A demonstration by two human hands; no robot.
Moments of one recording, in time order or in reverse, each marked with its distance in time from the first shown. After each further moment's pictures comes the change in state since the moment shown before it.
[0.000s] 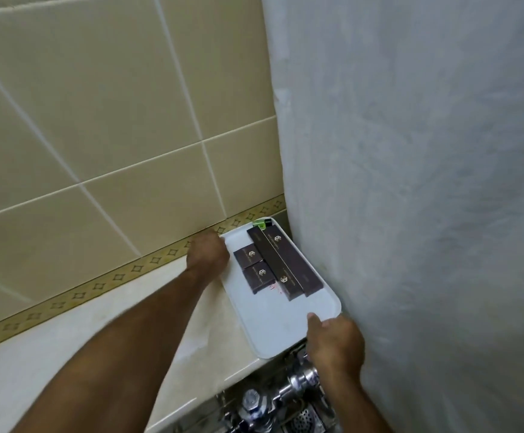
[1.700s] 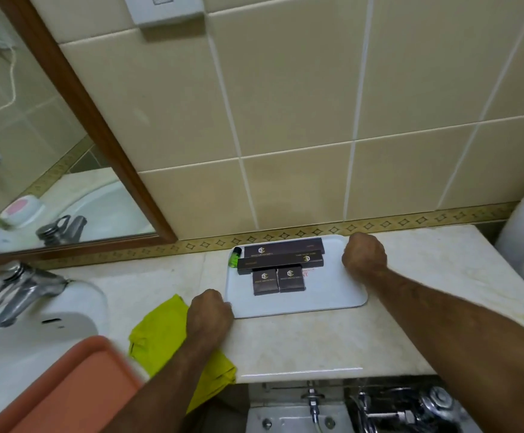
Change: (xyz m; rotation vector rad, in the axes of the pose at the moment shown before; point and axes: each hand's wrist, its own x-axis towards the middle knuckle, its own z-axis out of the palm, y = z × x) left_hand -0.211 -0.341 -0.089 -0.019 0.027 -0.607; right_hand -0.104 -0.170 0.234 -0.695 -0.275 -0.724
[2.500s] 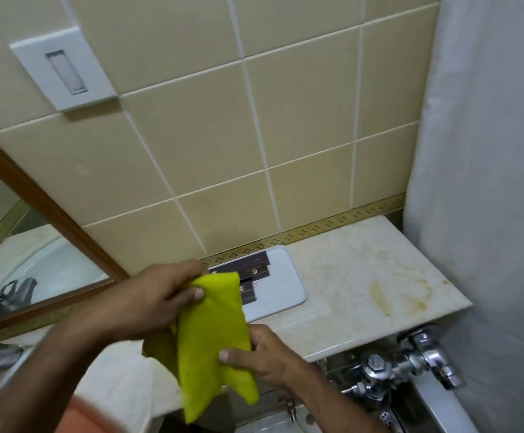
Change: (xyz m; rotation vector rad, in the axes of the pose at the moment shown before) left_hand -0.077 0.095 -0.217 0.078 -0.393 0.869; right_hand -0.207 -0.011 -0.012 1.326 -0.824 -0.337
